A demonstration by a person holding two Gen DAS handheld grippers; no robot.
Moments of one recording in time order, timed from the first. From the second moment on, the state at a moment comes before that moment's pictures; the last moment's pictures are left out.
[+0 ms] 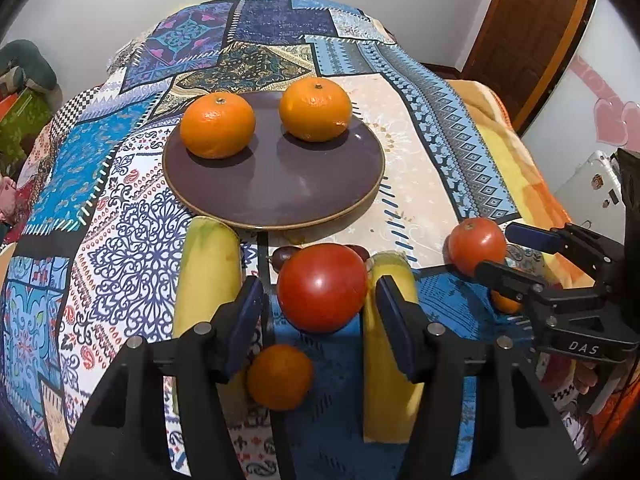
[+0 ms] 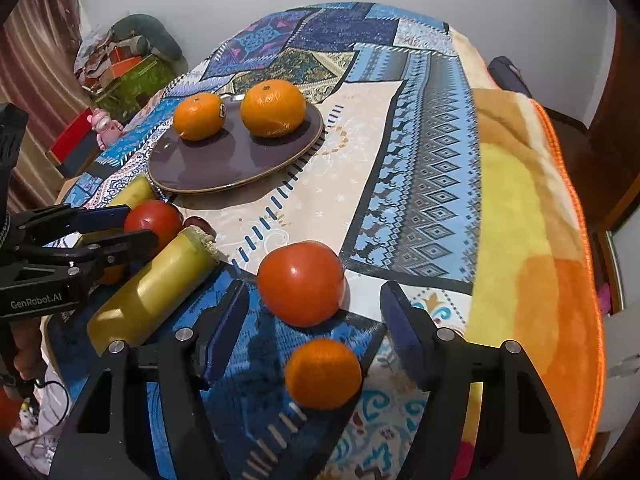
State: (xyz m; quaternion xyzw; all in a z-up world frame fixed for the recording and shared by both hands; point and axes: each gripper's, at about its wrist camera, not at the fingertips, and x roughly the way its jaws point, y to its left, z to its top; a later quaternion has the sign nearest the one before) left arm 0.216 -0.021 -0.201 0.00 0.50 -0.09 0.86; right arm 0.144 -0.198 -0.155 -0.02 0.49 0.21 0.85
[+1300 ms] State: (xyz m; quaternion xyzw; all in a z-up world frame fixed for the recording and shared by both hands) left arm 0.236 0.014 -0.140 -0.03 0.43 -0.09 0.90; right arm 0.185 -0.155 -0.114 -0.03 0.44 0.25 0.86
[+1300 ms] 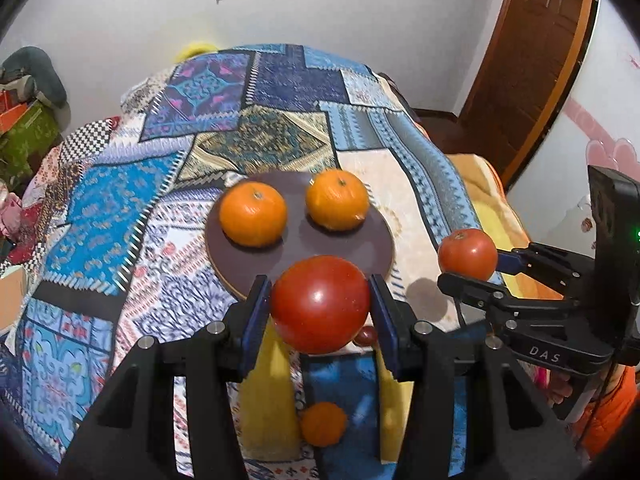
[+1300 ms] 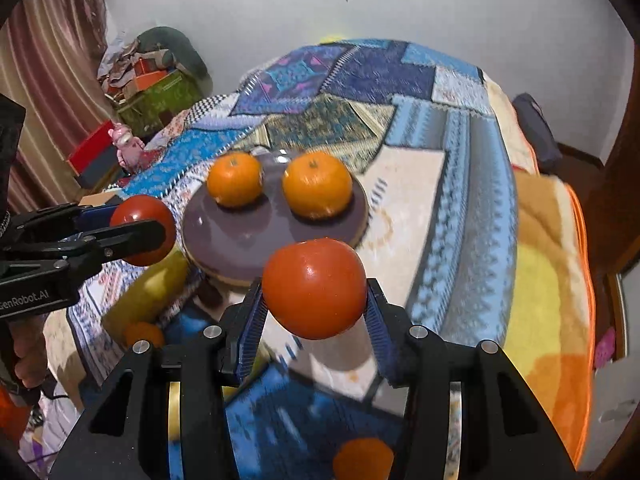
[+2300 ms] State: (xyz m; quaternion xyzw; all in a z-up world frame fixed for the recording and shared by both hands) left arm 0.299 0.052 -0.185 -0.03 0.46 -0.07 0.89; right arm 0.242 -0.076 -0.153 -0.09 0.48 0.28 0.83
